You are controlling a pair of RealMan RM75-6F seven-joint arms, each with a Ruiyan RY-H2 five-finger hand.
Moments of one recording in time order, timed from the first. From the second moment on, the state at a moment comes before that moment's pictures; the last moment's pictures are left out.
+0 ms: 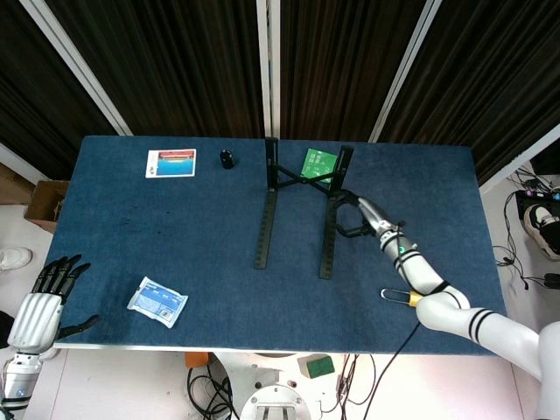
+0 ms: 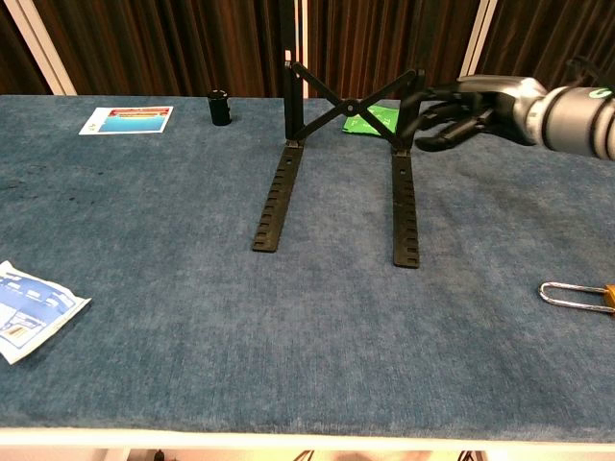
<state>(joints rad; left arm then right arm) -0.03 -1.32 0.04 -1.28 1.64 1.60 -0.25 0.79 -1.50 0.28 -1.21 -1.14 0.56 0.58</state>
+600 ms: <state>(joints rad) -0.01 -1.31 0.05 -1.32 1.64 1.63 -0.21 0.88 -1.51 0.42 -1.19 -0.90 0.70 0.36</state>
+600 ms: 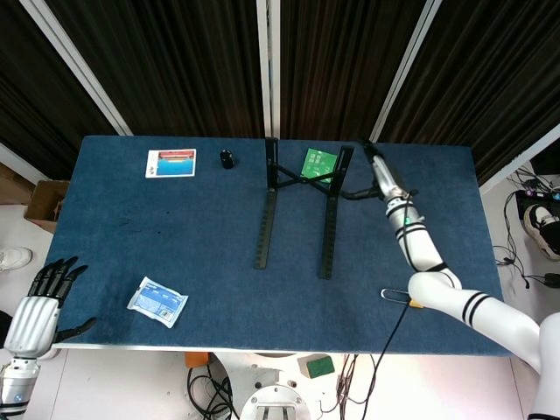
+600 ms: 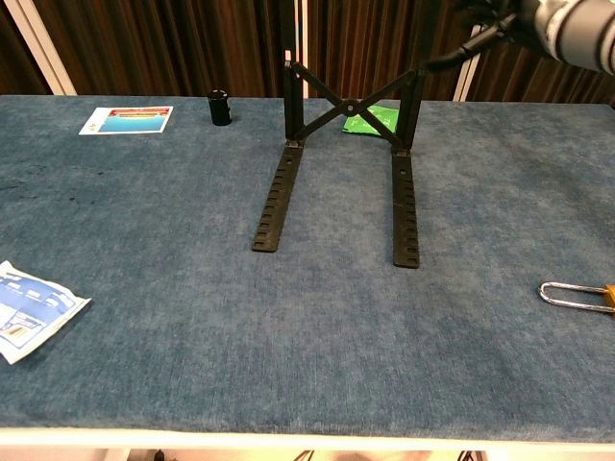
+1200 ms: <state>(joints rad) -0.02 -1.29 0.04 -1.32 1.66 1.64 -0.20 0.76 -1.44 0.36 -1.40 -1.33 0.62 0.87</state>
